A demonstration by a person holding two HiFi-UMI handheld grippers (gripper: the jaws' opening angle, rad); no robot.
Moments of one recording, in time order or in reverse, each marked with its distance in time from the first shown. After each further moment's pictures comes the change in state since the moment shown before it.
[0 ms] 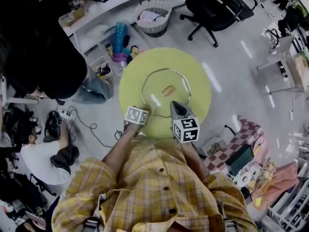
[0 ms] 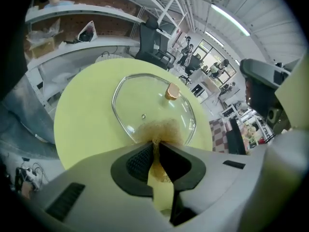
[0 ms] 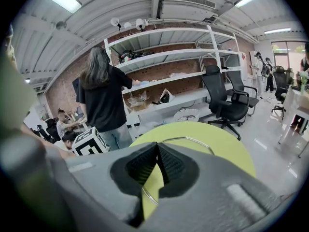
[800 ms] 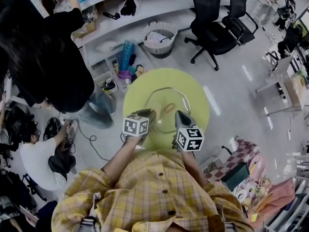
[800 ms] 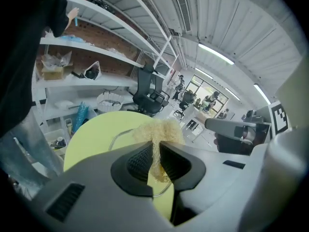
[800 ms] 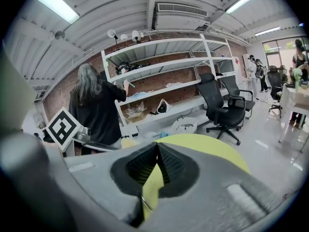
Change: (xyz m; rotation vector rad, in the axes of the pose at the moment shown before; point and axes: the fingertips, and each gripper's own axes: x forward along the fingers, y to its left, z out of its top) left arm -0.115 -0.060 0.105 -0.012 -0.426 -0.048; right arm -0.028 -0.003 0.051 0.049 -0.108 -0.021
